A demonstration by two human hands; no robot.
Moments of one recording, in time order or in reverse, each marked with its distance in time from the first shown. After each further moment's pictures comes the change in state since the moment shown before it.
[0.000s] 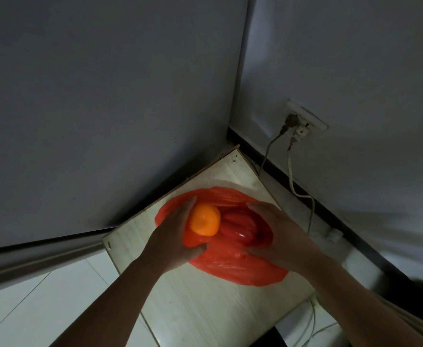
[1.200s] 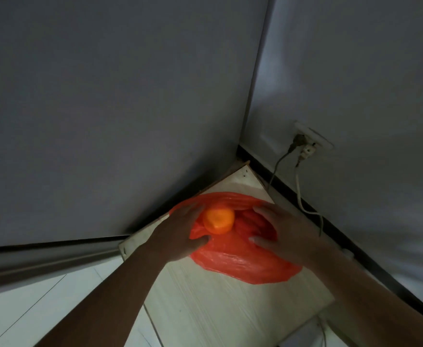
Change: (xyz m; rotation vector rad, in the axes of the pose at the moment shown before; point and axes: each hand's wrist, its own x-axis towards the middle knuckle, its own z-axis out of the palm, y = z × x) left_hand 0.012 0.013 -0.043 0.204 -0.115 -0.029; right_hand 0.016 -0.028 -0.028 -0.264 -0.068 0.011
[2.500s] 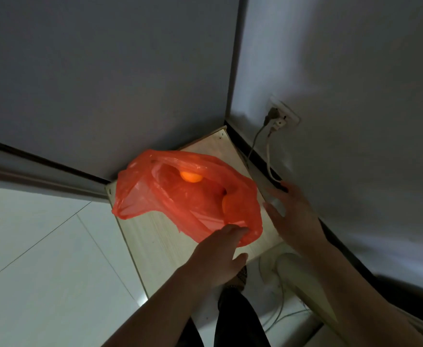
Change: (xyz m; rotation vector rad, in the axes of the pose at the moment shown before) left_hand -0.101 0.172 0.104 -0.189 0.014 0.154; right_hand -0.118 0.041 0.008 0.186 0.422 0.065
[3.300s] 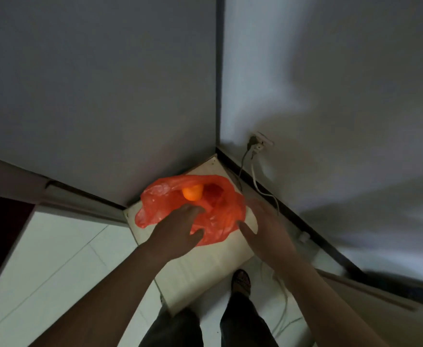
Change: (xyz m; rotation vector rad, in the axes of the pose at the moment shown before) left_hand -0.054 0.021 -0.128 0.172 0.124 -0.089; right_hand -0.063 -0.092 -0.044 0.090 0.025 -0.035
